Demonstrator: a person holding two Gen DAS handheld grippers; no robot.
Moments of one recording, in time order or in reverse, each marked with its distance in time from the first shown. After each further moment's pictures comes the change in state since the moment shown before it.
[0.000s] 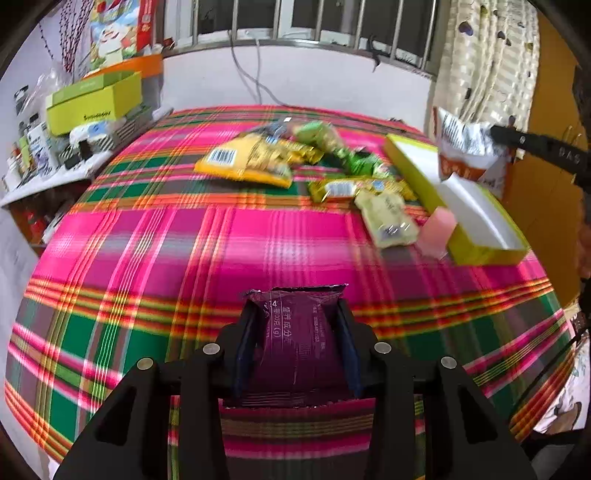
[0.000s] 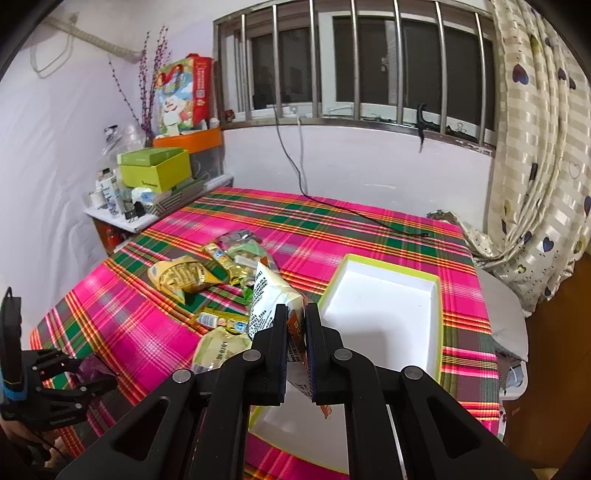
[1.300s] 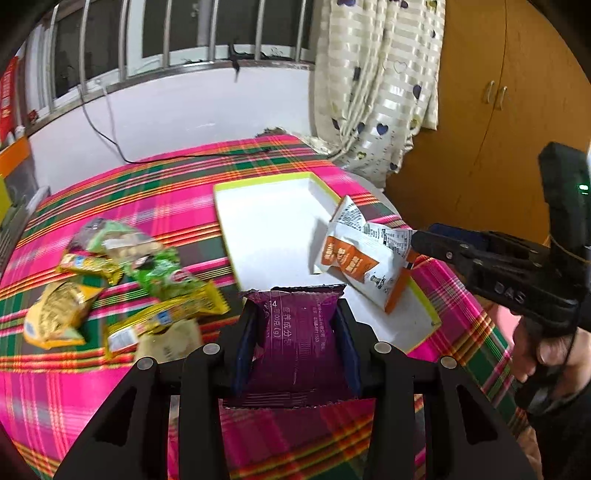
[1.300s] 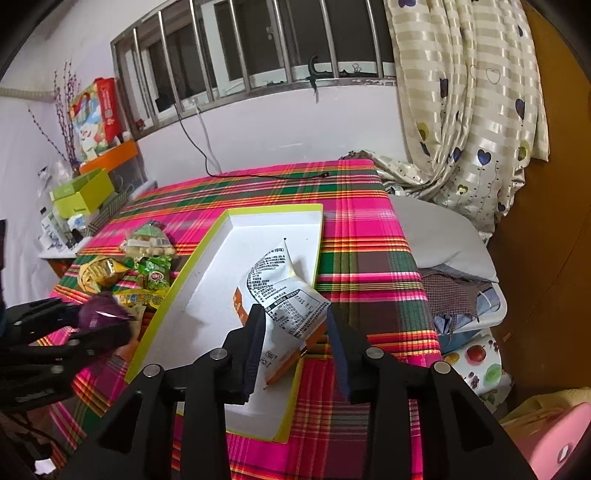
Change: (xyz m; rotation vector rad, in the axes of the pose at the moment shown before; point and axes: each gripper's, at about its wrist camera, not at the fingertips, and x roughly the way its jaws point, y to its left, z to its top) left arm 0.058 -0.171 0.100 0.276 0.001 -0.259; right arm -0.013 -0.118 -0.062 0.262 0.071 -0.140
